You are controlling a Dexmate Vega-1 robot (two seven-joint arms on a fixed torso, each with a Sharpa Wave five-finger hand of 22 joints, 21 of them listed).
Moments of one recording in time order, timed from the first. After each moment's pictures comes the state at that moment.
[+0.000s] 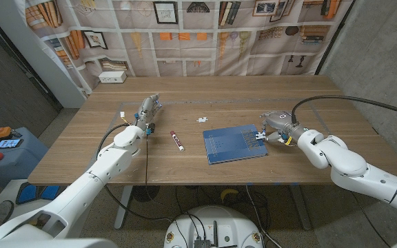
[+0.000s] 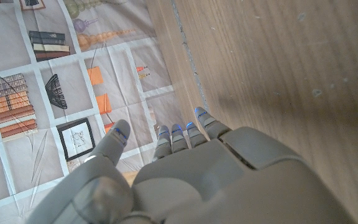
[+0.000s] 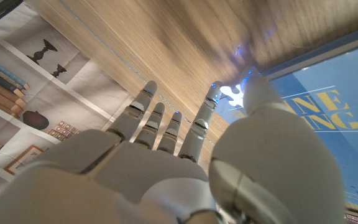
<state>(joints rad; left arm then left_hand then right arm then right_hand) 0.88 0.55 0.37 -1.46 -0.62 -0.06 0.21 0.12 0.12 0.70 -0.05 0.18 0.07 -0.02 0.18 0.17 0.02 -0.06 0.19 0.17 -0.04 -0.04 0.18 0.17 0.08 -0.02 0.19 0.17 -1.05 -1.09 -0.55 -2.04 -0.92 -0.36 0.13 0.90 -0.15 0.48 -0.17 0.27 0.81 -0.22 0.61 0.24 0.21 -0.12 0.23 0.20 0.18 -0.04 0.29 0.25 0.47 -0.02 0.20 0.16</state>
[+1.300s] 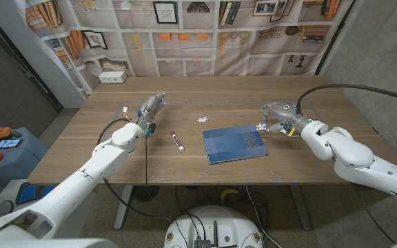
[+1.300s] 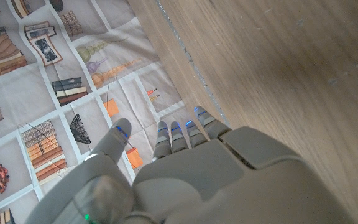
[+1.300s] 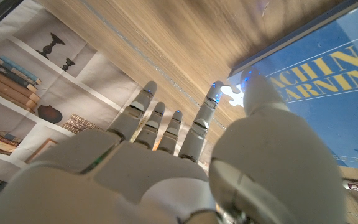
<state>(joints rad) 0.89 0.66 0.41 -1.58 -0.50 -0.01 0.17 0.14 0.12 0.71 -0.05 0.18 0.11 -0.02 0.18 0.17 0.06 -0.07 0.20 0.17 -0.02 -0.03 0.18 0.17 0.10 -0.02 0.19 0.17 -1.03 -1.11 -0.50 -2.07 -0.84 -0.36 0.13 0.90 -0.15 0.47 -0.17 0.27 0.83 -0.22 0.61 0.24 0.23 -0.13 0.22 0.20 0.18 -0.04 0.29 0.26 0.47 -0.02 0.20 0.16</state>
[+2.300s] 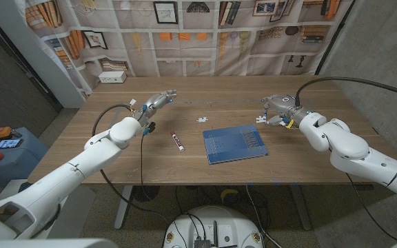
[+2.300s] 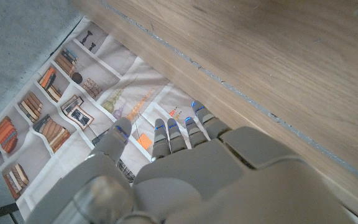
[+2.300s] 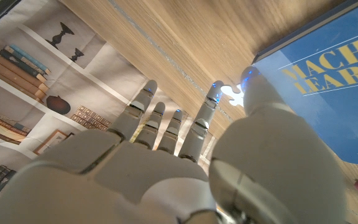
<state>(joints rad) 0.85 0.80 0.50 -1.66 -0.18 -0.02 0.13 0.14 0.12 0.71 -0.02 0.18 0.17 -0.07 0.19 0.17 0.11 -0.10 0.20 0.17 0.02 -0.03 0.19 0.17 0.14 -0.03 0.20 0.17 -0.95 -1.07 -0.52 -2.04 -0.88 -0.36 0.16 0.90 -0.15 0.47 -0.16 0.27 0.83 -0.23 0.61 0.24 0.24 -0.12 0.22 0.20 0.19 -0.04 0.29 0.26 0.48 -0.02 0.20 0.16</state>
